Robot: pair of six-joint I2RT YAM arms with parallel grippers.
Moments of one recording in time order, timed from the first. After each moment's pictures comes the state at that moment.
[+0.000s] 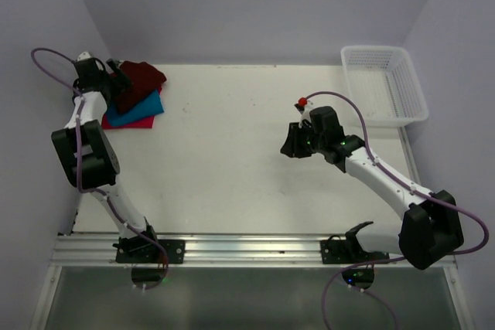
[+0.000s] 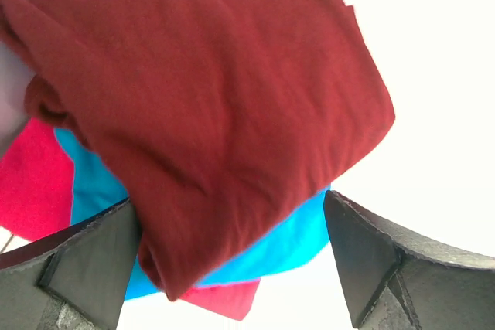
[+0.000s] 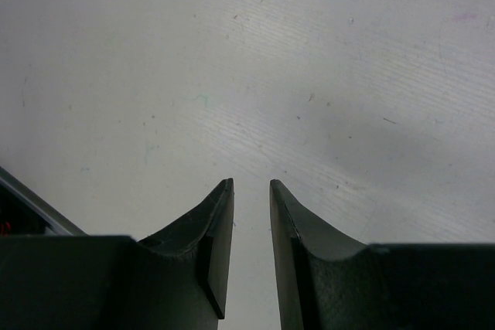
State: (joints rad) left arm 0.36 1.97 1.54 -0.20 0.08 -0.39; right arm 0.46 1.28 0.88 -0.33 -0.23 0.37
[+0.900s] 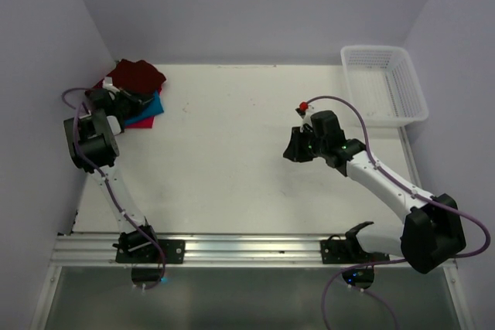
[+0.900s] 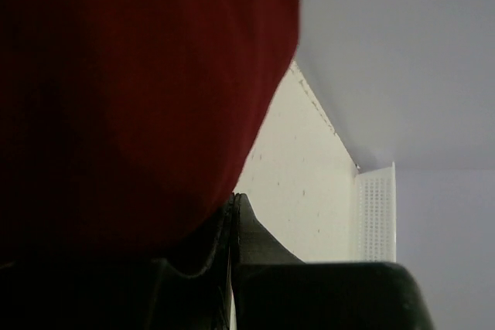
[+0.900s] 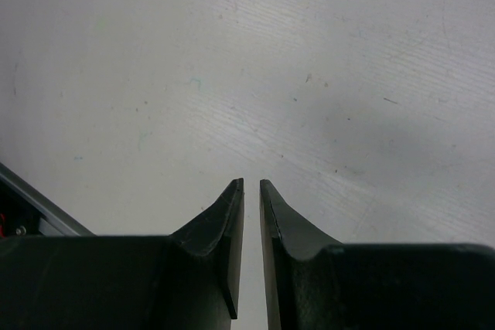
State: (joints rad) left arm 0.40 2.25 1.35 0.53 0.74 -0.92; right arm 0.46 1.25 0.83 -0.34 -0.23 0.37
